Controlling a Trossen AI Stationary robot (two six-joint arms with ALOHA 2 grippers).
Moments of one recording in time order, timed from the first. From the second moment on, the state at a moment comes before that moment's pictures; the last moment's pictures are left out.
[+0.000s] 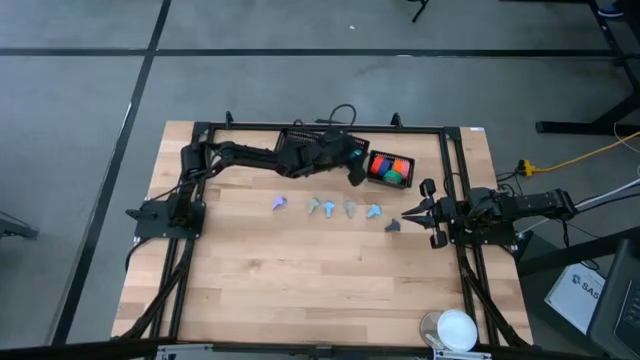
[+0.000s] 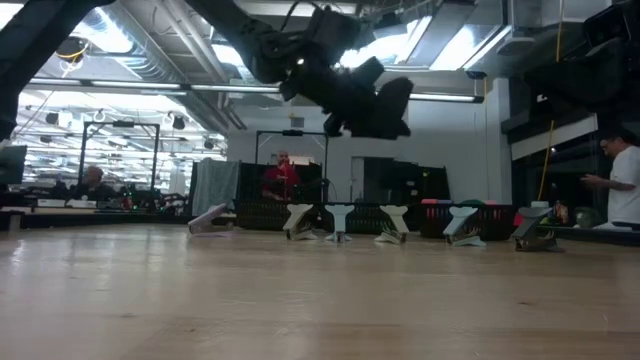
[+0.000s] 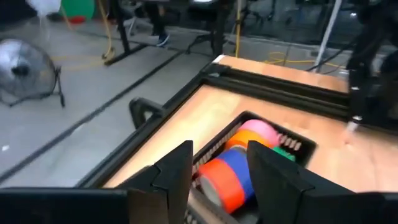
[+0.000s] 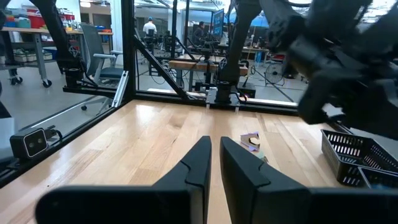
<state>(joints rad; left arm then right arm) 0.27 2.03 1.41 0.34 -0.24 -0.07 0.16 0.02 0.01 0.03 0.02 -0.06</state>
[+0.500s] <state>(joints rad) 0.13 2.01 1.64 -0.05 -0.29 0.10 0.16 0.02 0.01 0.03 0.02 -0.06</state>
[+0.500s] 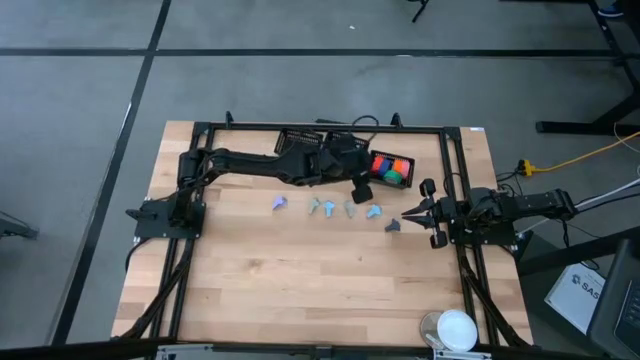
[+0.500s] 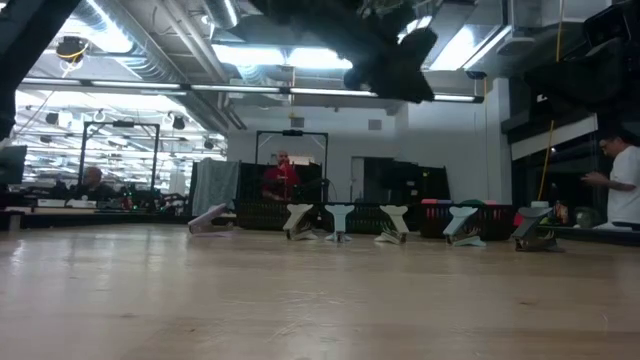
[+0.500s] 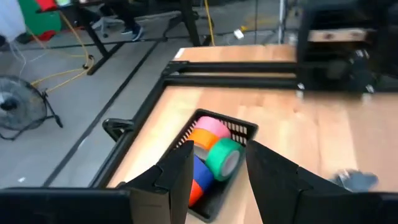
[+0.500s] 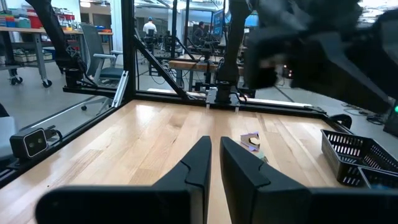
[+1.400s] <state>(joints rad) -0.09 1.95 1.78 -0.80 -0.43 0.04 0.16 0.02 0.01 0.03 0.02 -0.06</state>
